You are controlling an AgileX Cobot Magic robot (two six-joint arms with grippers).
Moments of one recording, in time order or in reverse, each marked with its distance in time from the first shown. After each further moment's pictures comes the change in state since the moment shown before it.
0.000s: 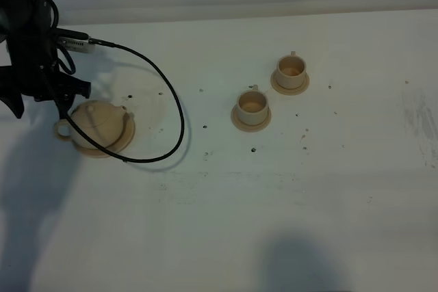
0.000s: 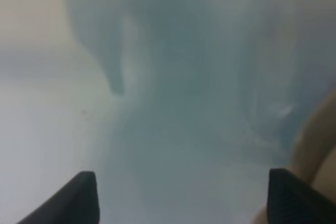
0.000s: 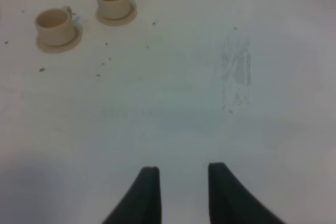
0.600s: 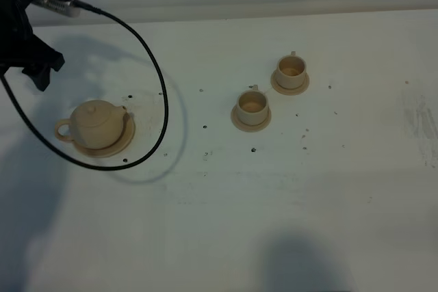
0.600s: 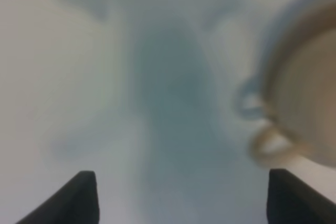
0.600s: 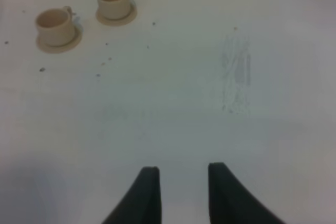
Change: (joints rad) left arm 0.028 -0.231 0.001 -0.137 0.000 0.467; right arm 0.000 0.000 0.000 0.000 0.000 0.000
